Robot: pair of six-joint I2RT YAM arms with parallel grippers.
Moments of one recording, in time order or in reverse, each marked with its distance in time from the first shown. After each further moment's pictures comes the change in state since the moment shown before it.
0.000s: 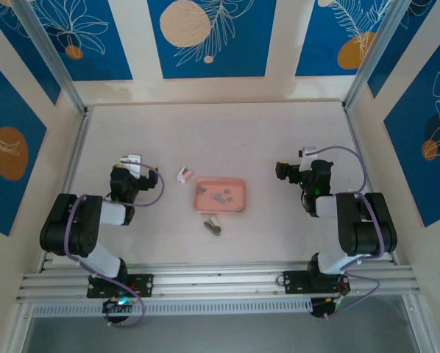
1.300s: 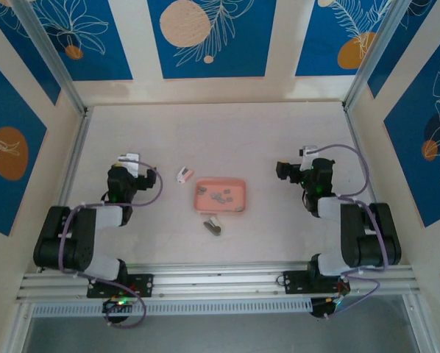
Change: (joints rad) left arm -0.001 -0.158 0.016 -0.180 0.006 0.007; right arm 0.015 -0.134 0.024 -0.175 0.006 -0.003
